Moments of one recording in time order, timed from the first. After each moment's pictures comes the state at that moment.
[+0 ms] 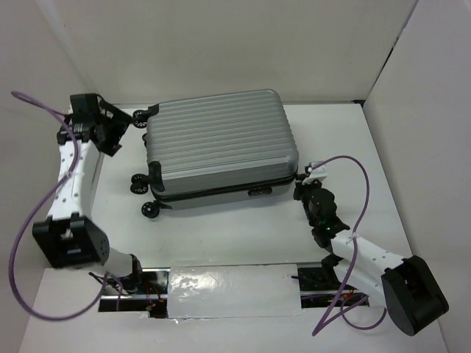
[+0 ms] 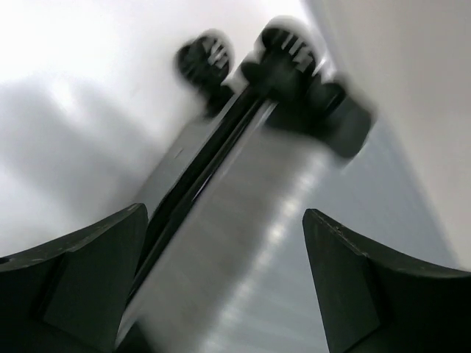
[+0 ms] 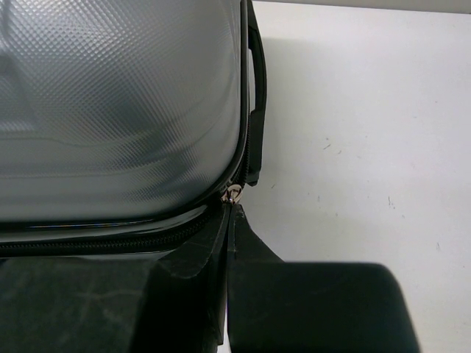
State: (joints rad) left arm 0.19 1.56 1.58 -0.74 0.01 -0.92; right arm 0.44 0.92 0.18 0.63 0.33 0.05
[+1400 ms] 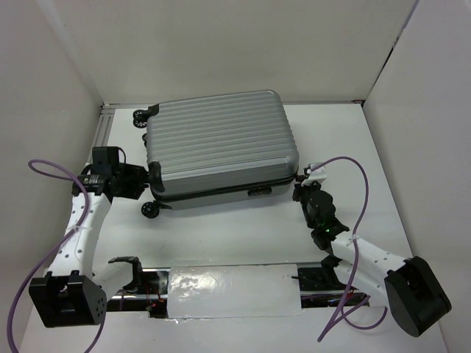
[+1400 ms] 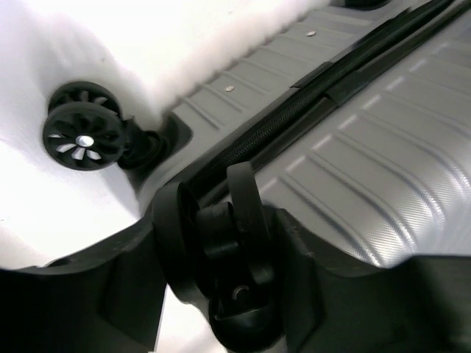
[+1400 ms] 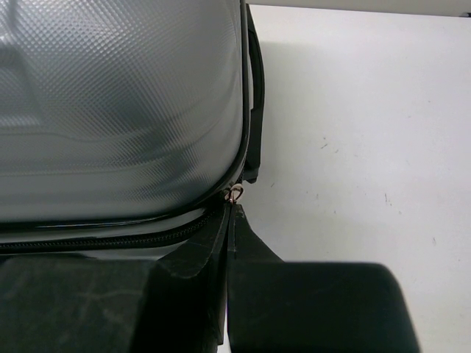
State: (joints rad) left arm 0.08 1.04 0.94 -0.84 -0.02 -1.35; right arm 0.49 0.91 0.18 0.64 0.40 0.05
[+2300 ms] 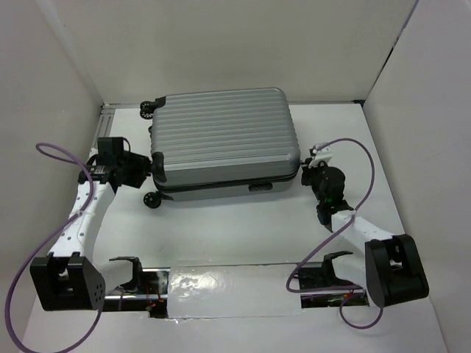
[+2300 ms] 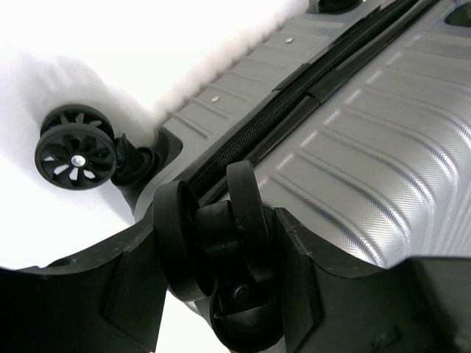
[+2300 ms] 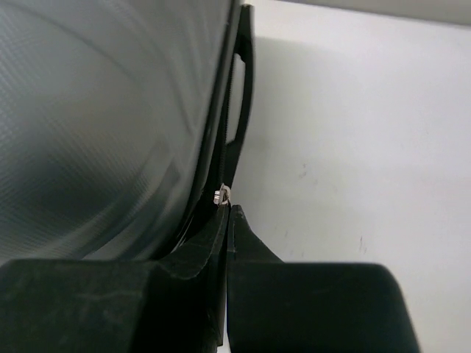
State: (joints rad) left arm 0.05 1.13 0.97 -0.71 -0.05 -1.28; right arm 0.19 1.13 0.32 0.66 0.09 -0.01
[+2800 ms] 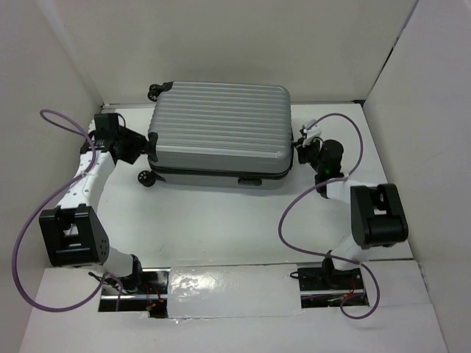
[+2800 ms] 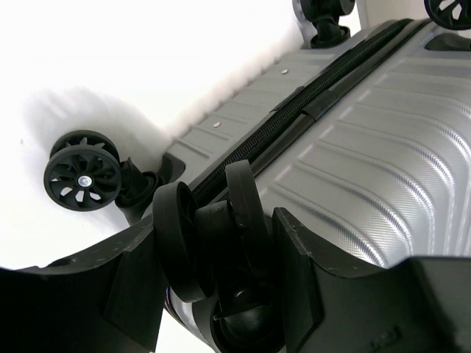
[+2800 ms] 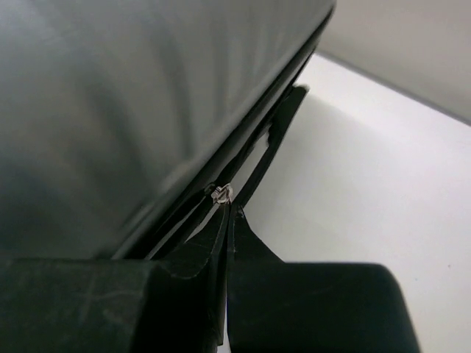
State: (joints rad) left arm 0.13 1.44 1.18 -0.51 -0.02 -1.07; right arm 0.04 1.53 0.63 0.72 -0.35 -0.25
